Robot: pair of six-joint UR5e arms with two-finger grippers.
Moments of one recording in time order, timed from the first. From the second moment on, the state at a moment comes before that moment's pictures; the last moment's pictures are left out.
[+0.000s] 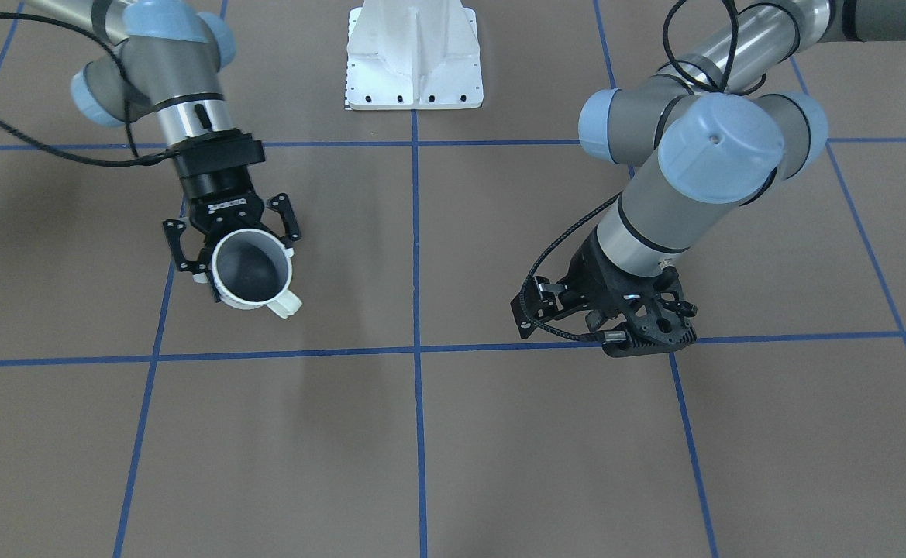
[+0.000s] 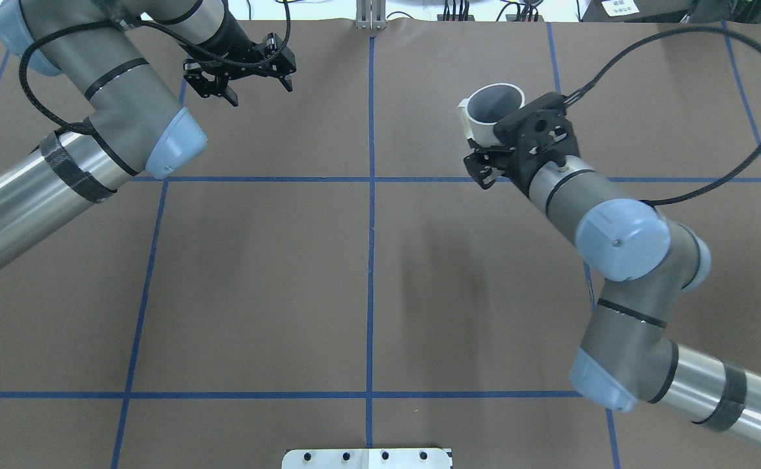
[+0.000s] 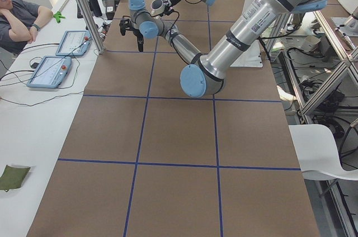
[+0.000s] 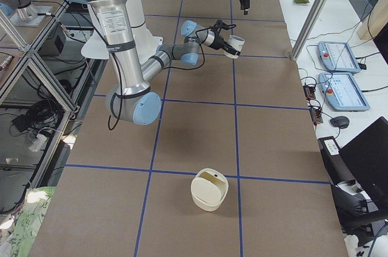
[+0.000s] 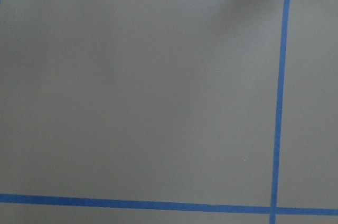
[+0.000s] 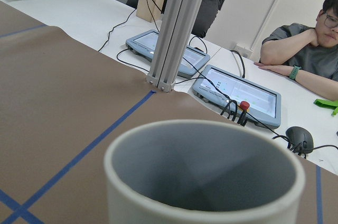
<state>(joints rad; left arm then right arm) -0.92 -2.37 -1.44 -1.80 -2.20 -1.19 0.50 -1.20 1.80 -0.90 1.07 0.57</state>
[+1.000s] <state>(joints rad) -0.82 -2.44 -1.50 -2.02 -2.29 -1.63 0.38 -1.05 1.71 -1.03 0.80 0.57</state>
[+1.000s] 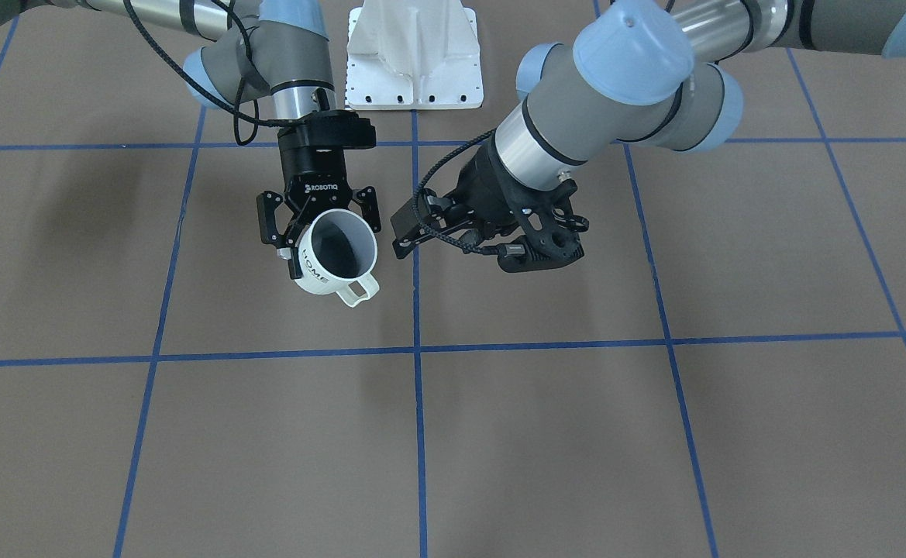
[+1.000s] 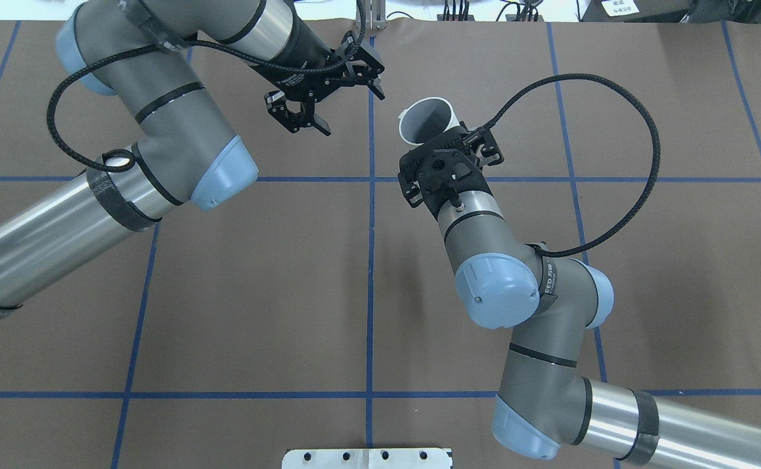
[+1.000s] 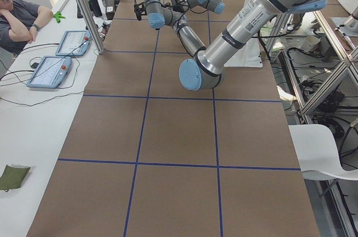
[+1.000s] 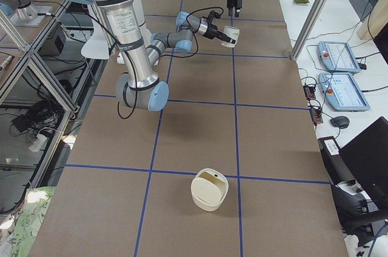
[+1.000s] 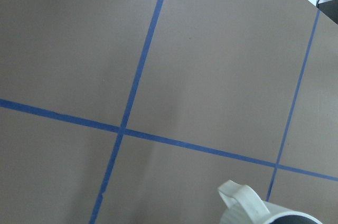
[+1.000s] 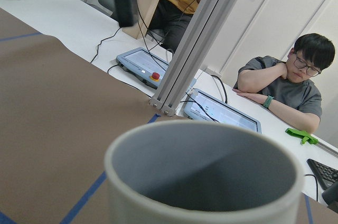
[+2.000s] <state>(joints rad) -0.79 -2.51 -1.40 -2.03 -2.28 -1.64 0.37 -1.04 1.68 -1.02 0.76 0.57</state>
